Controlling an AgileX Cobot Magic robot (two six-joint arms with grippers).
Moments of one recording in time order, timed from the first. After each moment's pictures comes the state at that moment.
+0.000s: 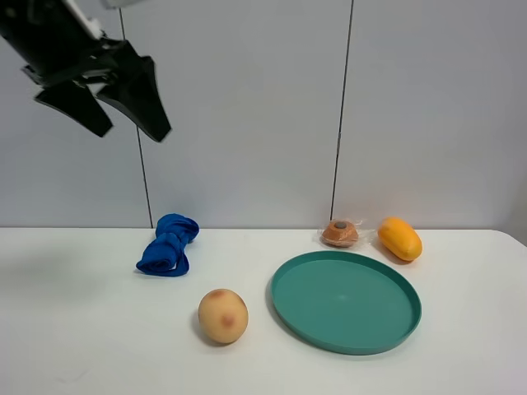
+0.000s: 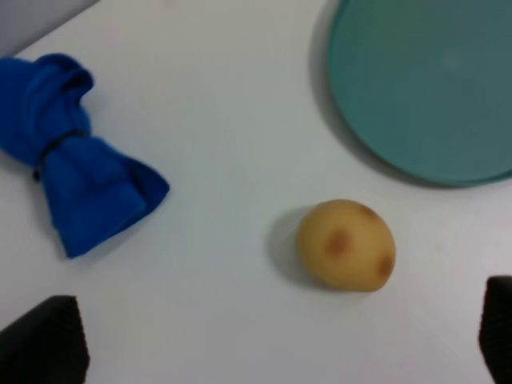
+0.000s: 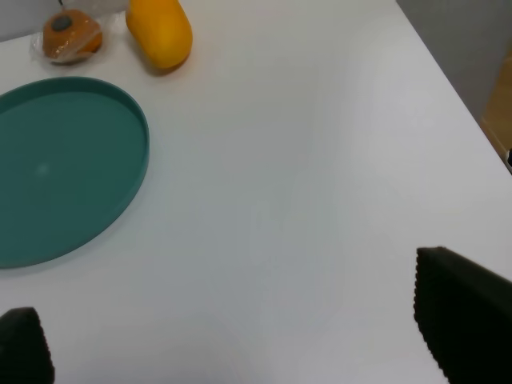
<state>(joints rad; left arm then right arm) -0.38 1.58 -1.41 -0.20 0.88 0.33 -0.03 0.00 -0.50 0.00 1.06 0.05</state>
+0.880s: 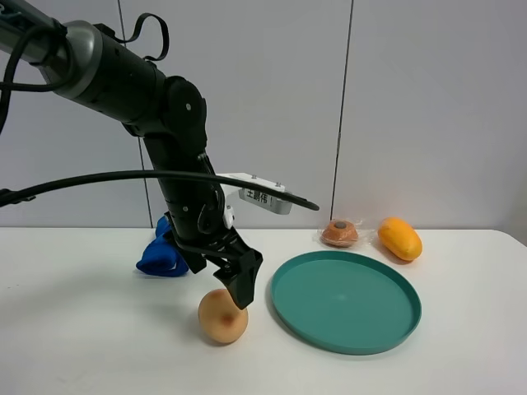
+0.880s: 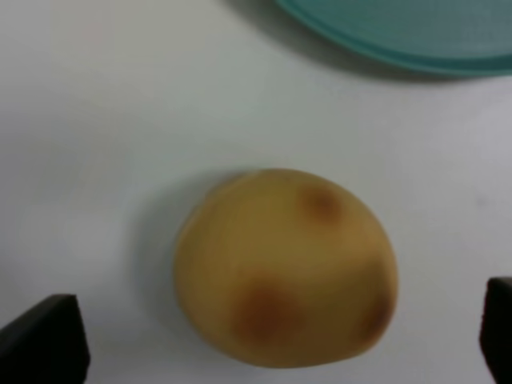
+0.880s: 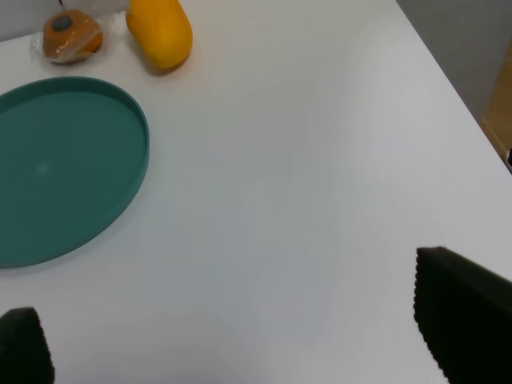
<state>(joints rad) -0.57 2.09 -1.48 -0.10 0.80 0.30 -0.03 0.00 -0.50 0.00 1.06 0.05</state>
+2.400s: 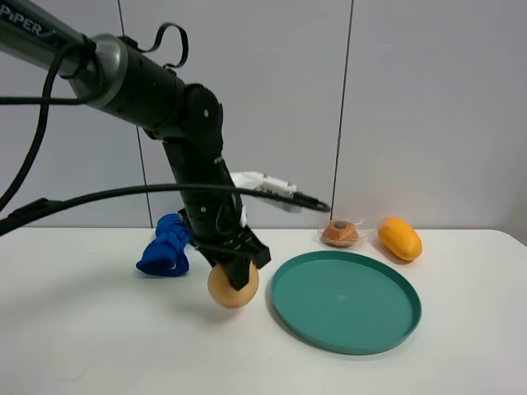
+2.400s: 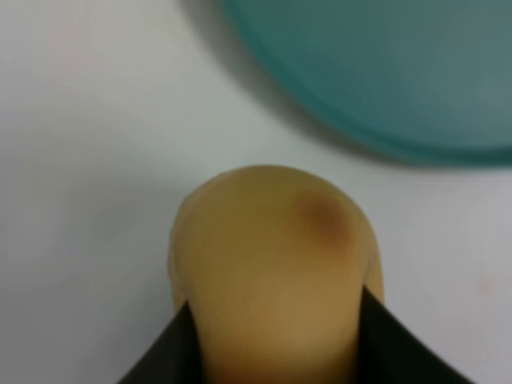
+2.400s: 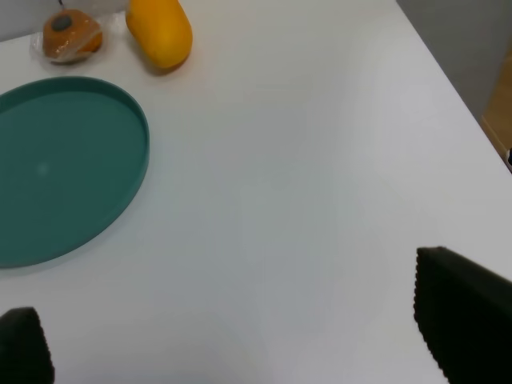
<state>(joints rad) -0.60 2.13 -1.61 -0.07 0.80 0.24 -0.03 0.00 -0.50 0.00 1.06 0.05</state>
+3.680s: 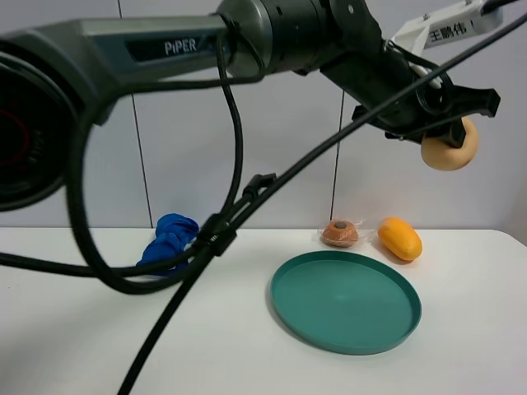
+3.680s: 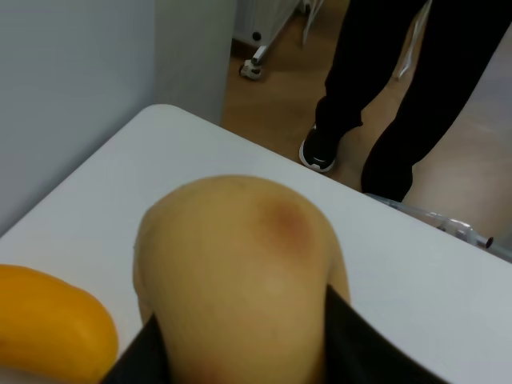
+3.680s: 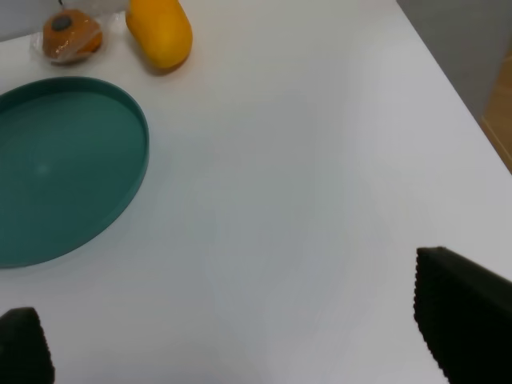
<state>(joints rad) -0.83 2.51 -2.53 -0.37 0.61 0.21 -0.03 0.00 -0.50 0.00 1.06 0.05</state>
